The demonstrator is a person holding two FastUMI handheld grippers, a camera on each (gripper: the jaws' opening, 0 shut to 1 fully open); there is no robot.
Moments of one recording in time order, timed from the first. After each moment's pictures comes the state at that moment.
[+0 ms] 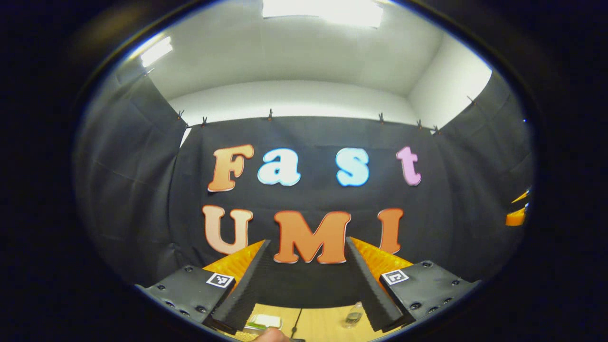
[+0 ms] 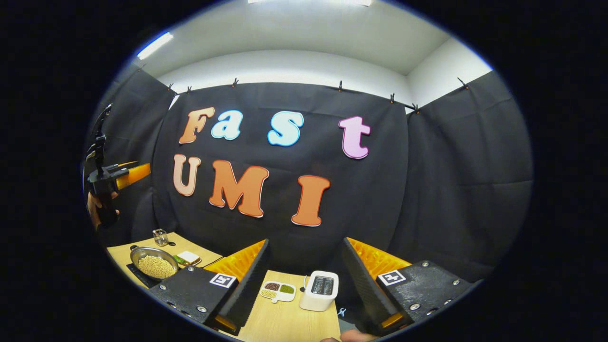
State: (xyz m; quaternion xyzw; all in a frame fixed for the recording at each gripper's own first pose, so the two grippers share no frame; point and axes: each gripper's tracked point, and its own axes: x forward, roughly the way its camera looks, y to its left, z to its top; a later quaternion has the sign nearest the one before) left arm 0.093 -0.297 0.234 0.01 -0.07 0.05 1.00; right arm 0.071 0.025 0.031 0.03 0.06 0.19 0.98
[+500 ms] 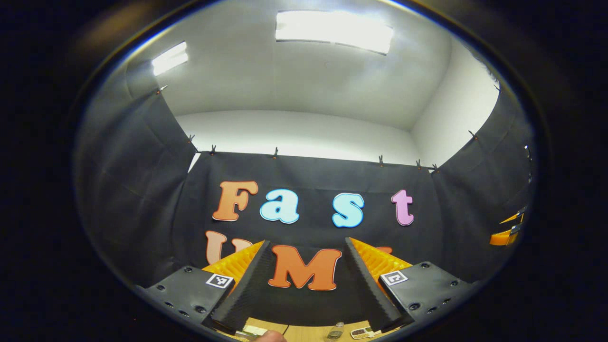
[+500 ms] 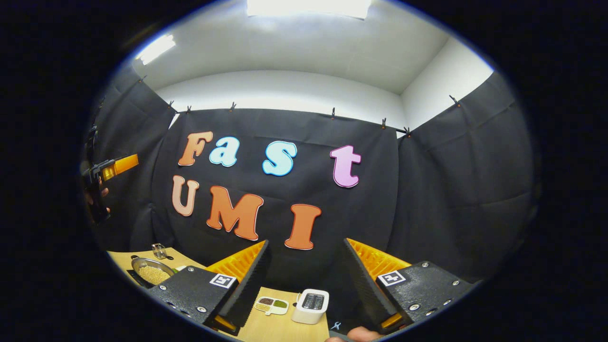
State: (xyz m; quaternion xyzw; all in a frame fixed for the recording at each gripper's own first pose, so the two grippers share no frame) left arm 0.019 -0.295 0.324 0.00 -0.14 0.10 0.98; right arm 0.063 -0.006 0.090 0.05 0.00 0.19 0.98
